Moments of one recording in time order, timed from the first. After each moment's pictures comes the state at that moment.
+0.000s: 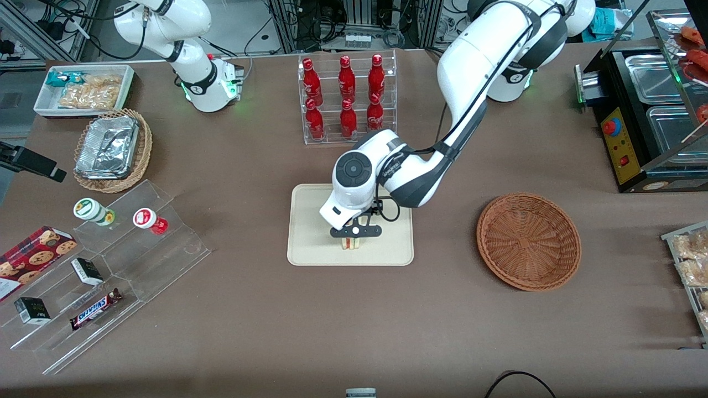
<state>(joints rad) -0.56 0.81 -0.31 -1.23 0.16 1.99 -0.89</state>
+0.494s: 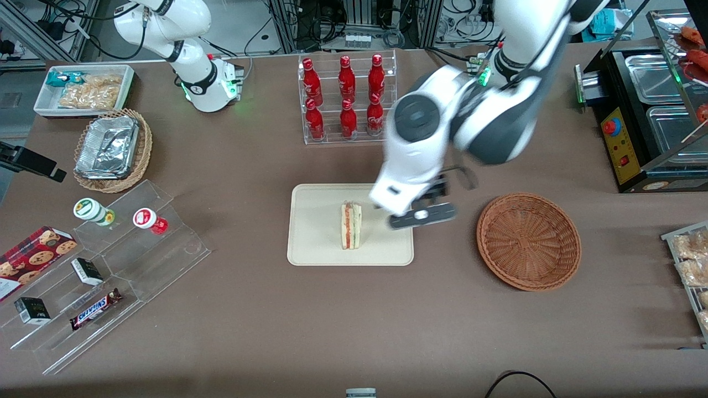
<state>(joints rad) -0.40 0.43 -0.24 -1.26 0.16 1.57 -0.75</state>
